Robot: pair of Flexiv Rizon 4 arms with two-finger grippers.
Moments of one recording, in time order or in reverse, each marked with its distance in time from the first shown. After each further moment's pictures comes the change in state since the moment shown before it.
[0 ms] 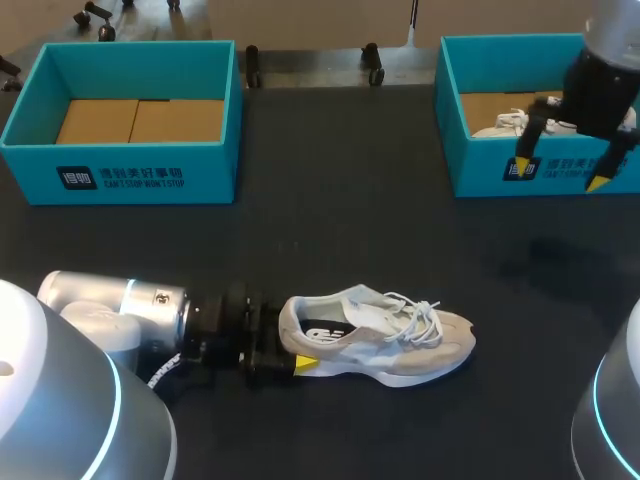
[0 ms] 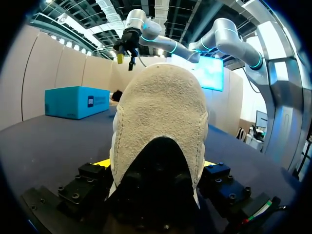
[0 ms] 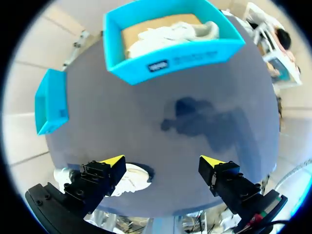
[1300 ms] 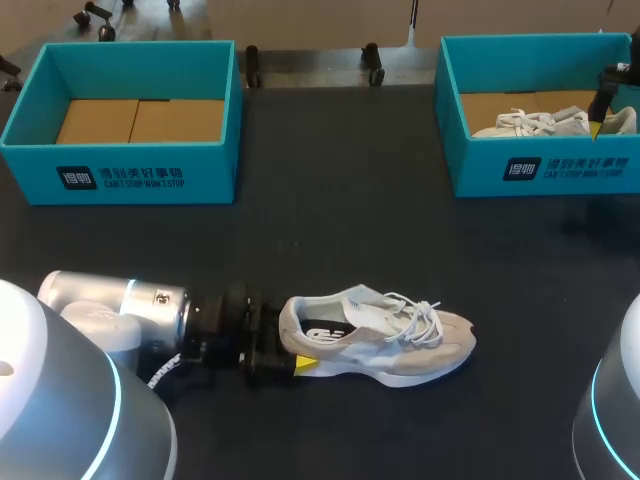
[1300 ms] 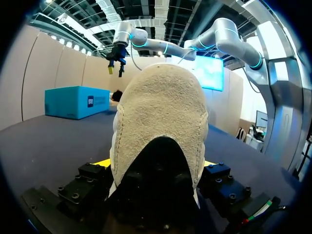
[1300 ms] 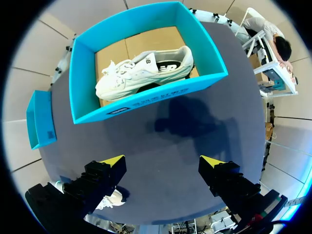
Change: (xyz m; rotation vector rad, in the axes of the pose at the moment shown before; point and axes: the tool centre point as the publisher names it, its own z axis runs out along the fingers) left arm 0.000 0.000 0.000 0.000 0.000 0.000; right arm -0.109 0.117 -0.003 0.015 -0.070 0.028
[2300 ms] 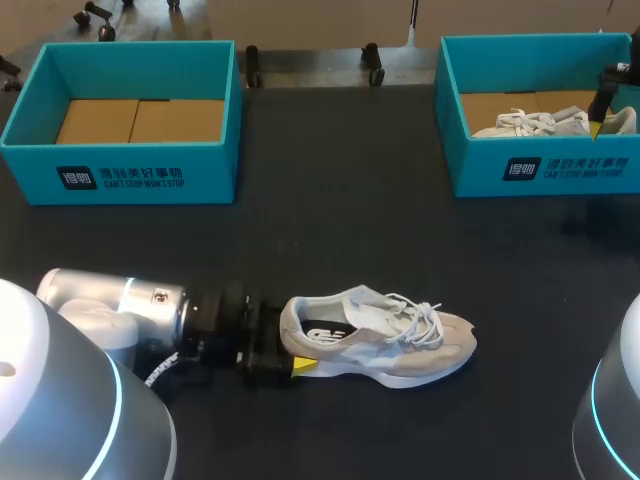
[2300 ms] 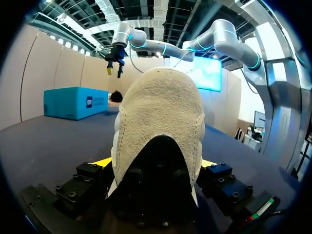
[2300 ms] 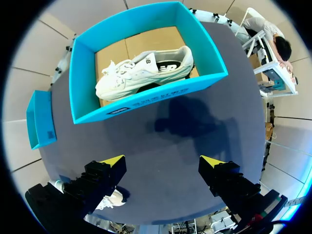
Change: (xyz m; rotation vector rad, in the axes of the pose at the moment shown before) left arm 0.002 -0.001 -0.002 0.008 0.018 0.001; right arm 0.000 0.000 0.000 0.000 0.000 0.000
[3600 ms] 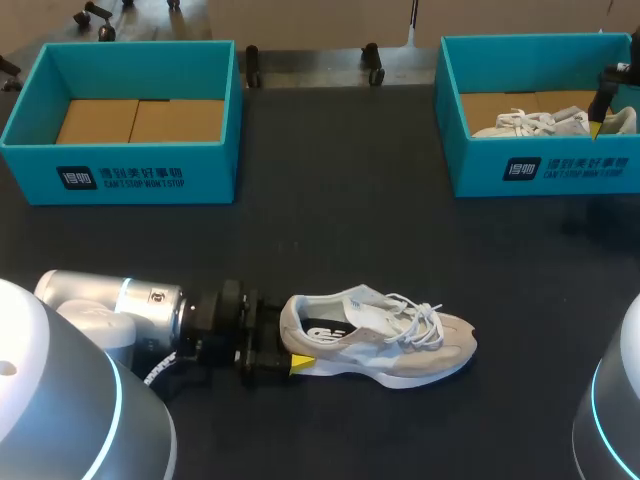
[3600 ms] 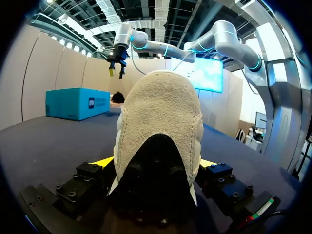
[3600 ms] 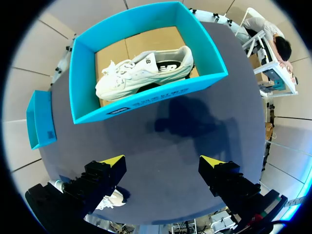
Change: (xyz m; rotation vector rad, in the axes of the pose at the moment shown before) left arm -0.003 -0.001 -0.004 0.008 -0.013 0.000; right arm 0.000 0.000 0.000 0.000 0.000 0.000
